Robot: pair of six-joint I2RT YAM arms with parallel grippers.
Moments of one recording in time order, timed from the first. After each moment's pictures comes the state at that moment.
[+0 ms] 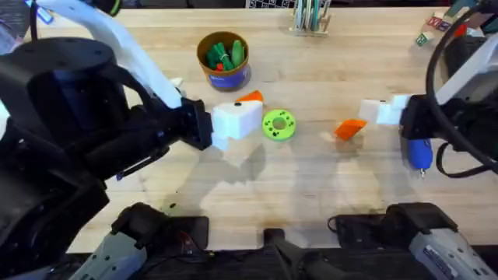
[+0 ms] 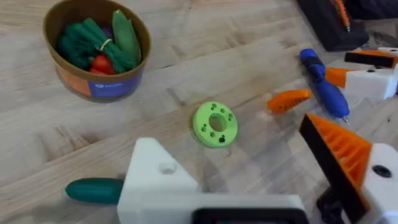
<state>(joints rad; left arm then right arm) -0.43 0.61 0.69 -0.55 0.29 -0.30 0.00 0.67 0.72 -0.83 -0.05 0.01</state>
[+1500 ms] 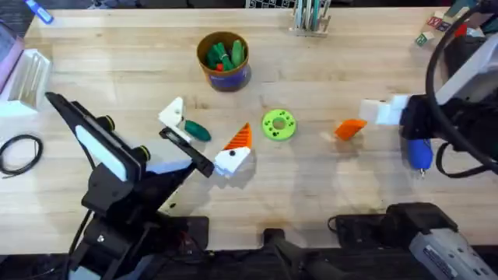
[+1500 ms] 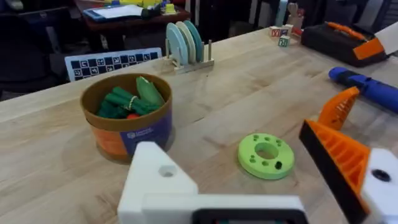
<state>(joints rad) -0.40 0.01 0.01 -0.06 0.27 -0.01 0.00 0.67 0.72 -0.83 -0.05 0.01</state>
